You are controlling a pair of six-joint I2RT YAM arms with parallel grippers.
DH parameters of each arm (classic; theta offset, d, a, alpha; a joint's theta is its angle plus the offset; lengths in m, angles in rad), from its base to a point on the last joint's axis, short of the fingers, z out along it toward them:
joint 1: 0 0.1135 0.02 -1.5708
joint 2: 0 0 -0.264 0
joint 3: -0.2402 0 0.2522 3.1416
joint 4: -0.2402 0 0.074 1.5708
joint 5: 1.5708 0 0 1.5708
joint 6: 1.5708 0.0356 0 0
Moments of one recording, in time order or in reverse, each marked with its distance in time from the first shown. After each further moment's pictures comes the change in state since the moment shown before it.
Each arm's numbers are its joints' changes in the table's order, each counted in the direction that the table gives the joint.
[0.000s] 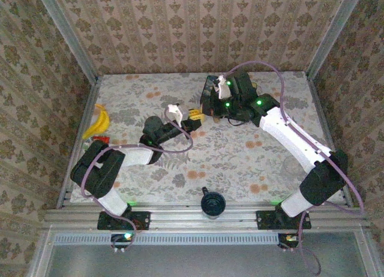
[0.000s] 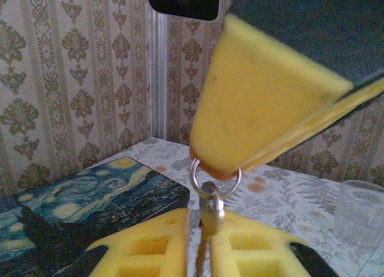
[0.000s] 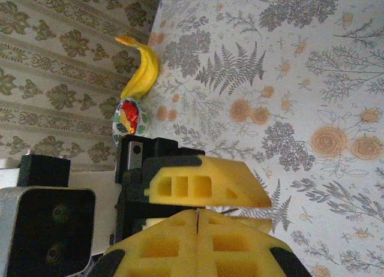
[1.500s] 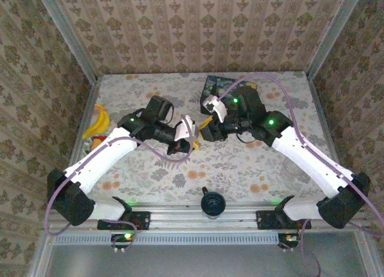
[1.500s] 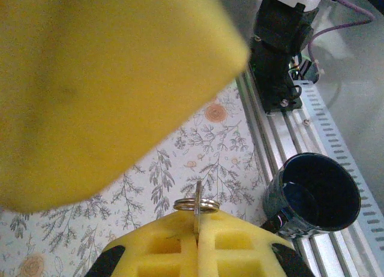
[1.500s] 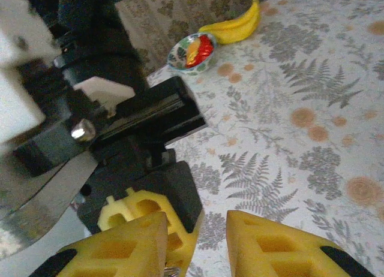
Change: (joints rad) left arm -0.061 -0.293 -0.545 -1.932 0.288 0.900; right arm 0.101 -0.232 0.183 0.006 -0.184 -0.610
